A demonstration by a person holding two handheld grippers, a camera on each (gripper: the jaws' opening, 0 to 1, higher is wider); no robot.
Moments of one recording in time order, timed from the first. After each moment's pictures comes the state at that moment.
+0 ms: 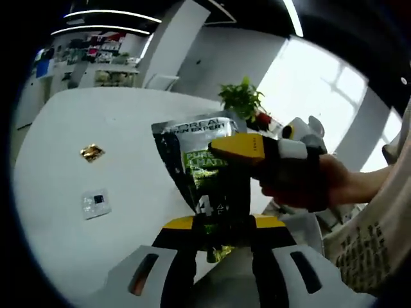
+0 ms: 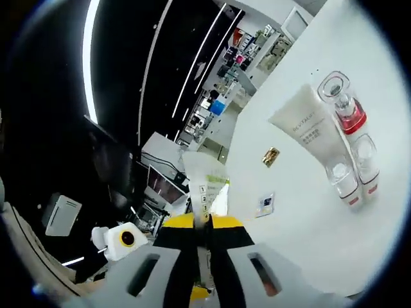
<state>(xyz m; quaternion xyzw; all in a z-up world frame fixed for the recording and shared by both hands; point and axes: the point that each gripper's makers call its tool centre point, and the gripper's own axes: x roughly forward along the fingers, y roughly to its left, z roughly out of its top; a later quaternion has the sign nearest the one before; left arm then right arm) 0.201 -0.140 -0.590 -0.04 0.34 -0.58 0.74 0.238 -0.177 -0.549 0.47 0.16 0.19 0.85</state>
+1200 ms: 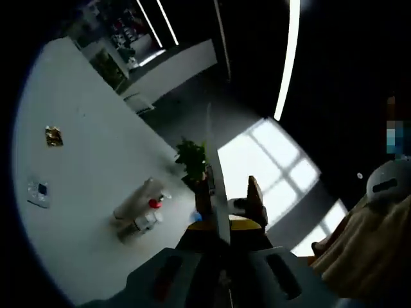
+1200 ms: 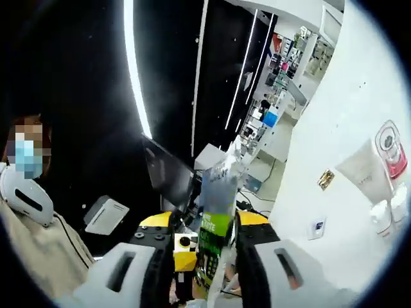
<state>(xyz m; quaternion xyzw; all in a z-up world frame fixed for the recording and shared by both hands) 0.209 -0.153 -0.464 -0.43 0.27 -0.60 0.62 0.225 -0.170 -0.465 0.47 0.04 0.31 0.82</state>
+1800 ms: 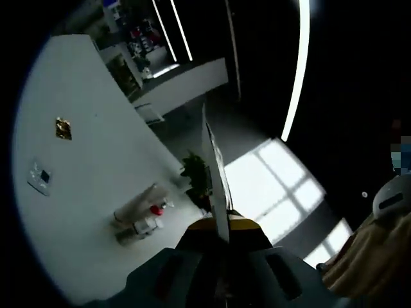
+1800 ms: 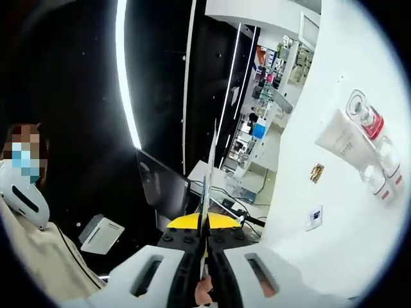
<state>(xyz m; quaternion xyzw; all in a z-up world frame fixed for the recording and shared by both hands) 0.205 -0.158 -0.477 -0.39 0.27 -0.58 0.66 0.206 -0.180 -0.473 0.53 0.01 0.25 0.81</state>
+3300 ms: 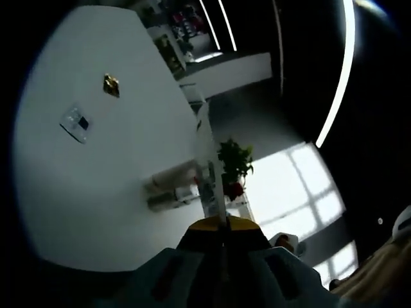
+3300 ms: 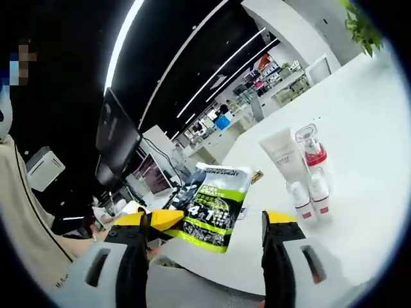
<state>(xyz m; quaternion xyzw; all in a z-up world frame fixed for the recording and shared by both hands) 0.203 -0.152 -0.567 -0.43 0.40 -0.48 0.65 0.166 -0.210 -0.555 0.31 0.12 0.15 0.93</state>
